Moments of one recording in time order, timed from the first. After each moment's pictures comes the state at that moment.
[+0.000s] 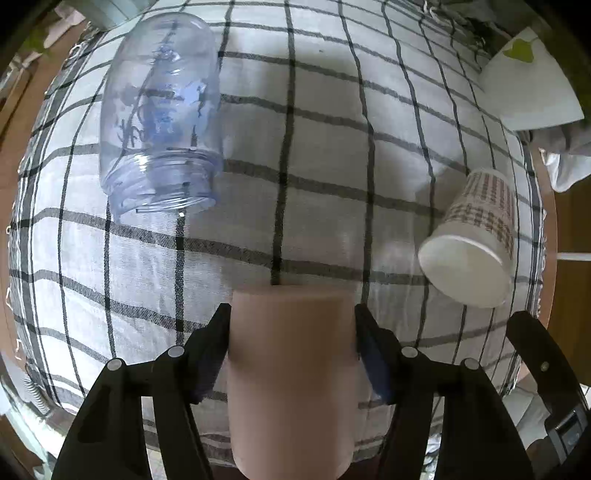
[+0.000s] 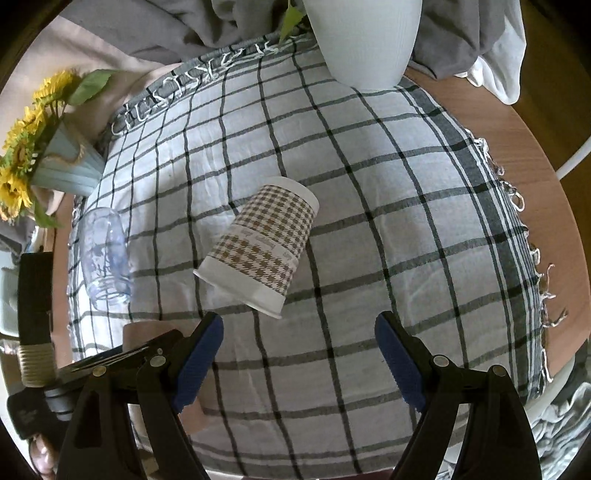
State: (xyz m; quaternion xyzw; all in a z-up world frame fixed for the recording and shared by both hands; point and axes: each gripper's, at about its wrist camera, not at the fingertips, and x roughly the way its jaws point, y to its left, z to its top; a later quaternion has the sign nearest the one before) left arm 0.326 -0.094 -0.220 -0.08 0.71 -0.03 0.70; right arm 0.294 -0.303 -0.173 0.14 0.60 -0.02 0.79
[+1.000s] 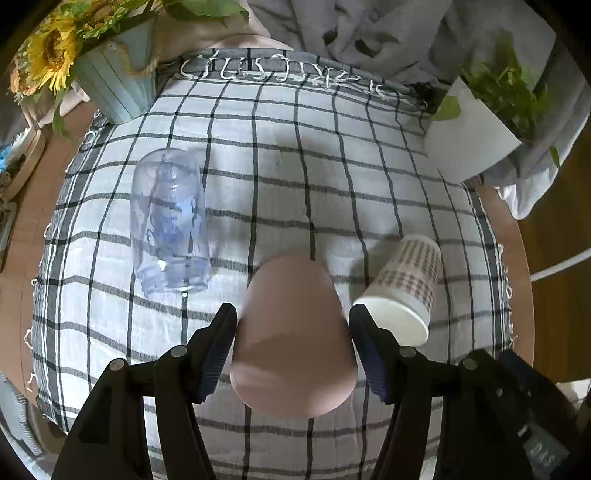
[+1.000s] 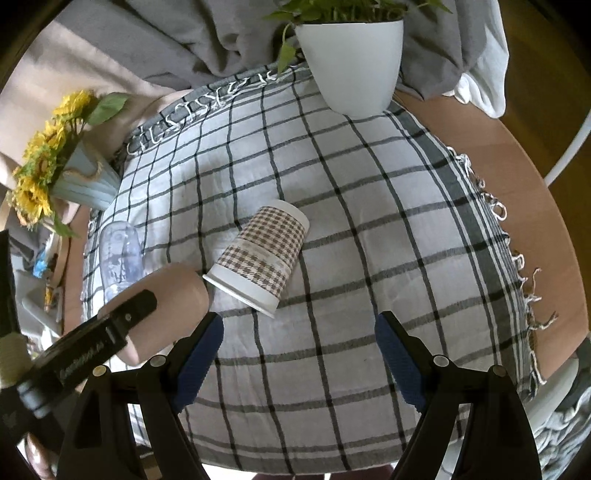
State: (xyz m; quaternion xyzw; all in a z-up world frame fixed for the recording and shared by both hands) left arm 0.314 -0.099 -0.147 -0.06 0.58 -0.05 0.81; right arm 0.272 -0.319 -0.147 0.15 0.56 -0.02 0.82
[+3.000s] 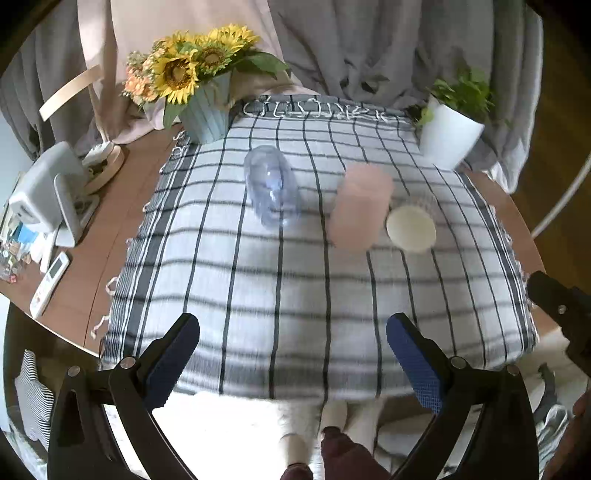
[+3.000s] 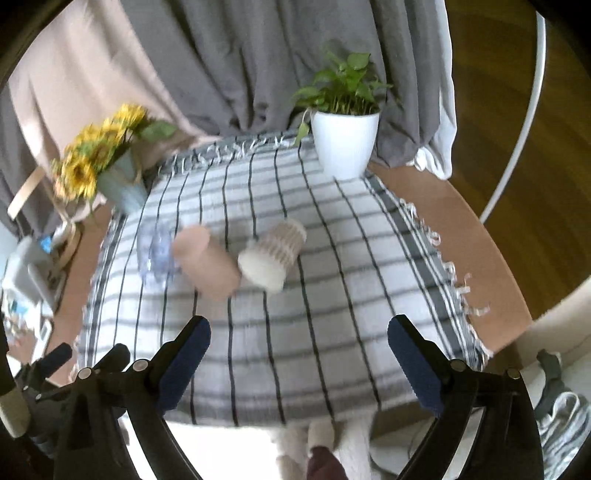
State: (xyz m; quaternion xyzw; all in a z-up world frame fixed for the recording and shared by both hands) left arm 0.137 -0.041 -0.095 0.00 0.49 -0.01 0.87; right arm 0.139 -0.266 -0.069 0.07 0.45 -0.06 0.89
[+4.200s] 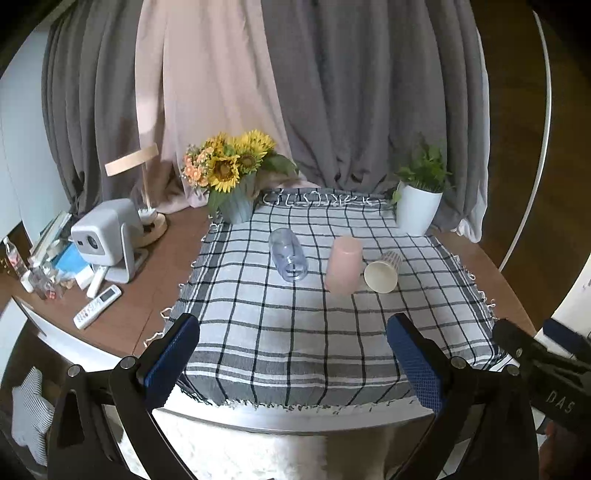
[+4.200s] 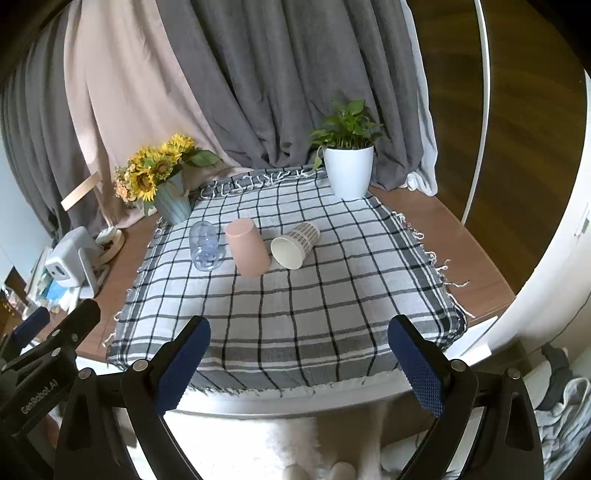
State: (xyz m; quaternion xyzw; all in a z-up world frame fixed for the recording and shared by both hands) left arm -0.005 -0.032 -0.006 0.01 0.32 0.00 0.95; right arm -0.012 -0.252 -0.030 0.07 0.36 -0.03 0.93
